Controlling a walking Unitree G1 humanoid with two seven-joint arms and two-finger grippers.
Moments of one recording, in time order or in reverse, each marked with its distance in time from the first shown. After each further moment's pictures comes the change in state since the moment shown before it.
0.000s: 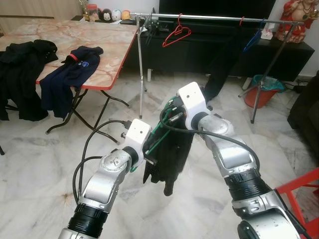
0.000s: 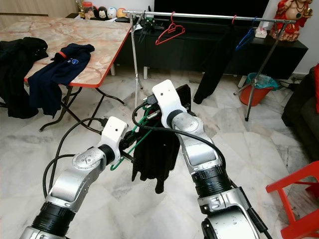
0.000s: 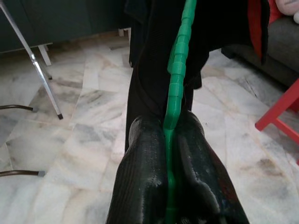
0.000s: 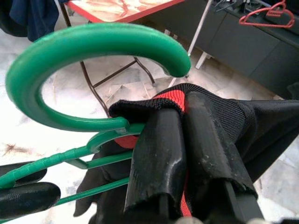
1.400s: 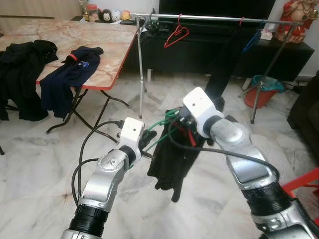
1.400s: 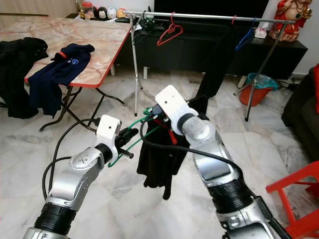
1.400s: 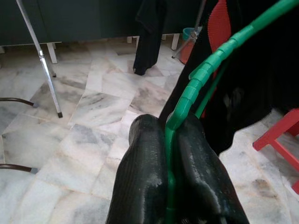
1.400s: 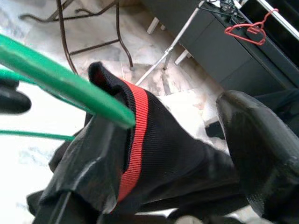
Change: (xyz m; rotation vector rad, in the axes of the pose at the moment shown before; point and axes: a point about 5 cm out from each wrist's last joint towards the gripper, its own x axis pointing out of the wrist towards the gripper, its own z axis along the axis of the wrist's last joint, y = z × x) left arm 0.000 0.009 -0.004 -0.092 -0.037 0.052; right arm -0.036 -0.015 -0.008 -0.292 0.073 -0.005
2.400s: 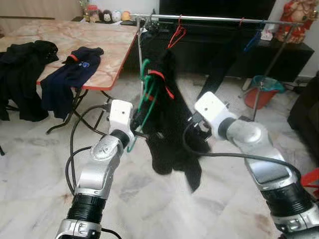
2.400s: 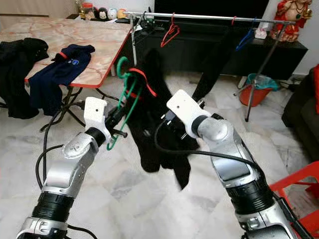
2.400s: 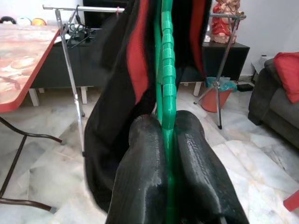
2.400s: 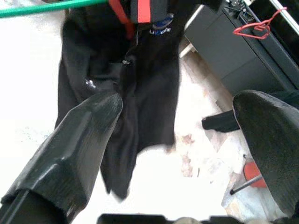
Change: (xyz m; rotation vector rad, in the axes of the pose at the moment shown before) left arm 0.003 0.021 0.035 0.004 -0.197 0.118; right arm -0.011 -0.024 -0.011 -0.037 0.029 0.012
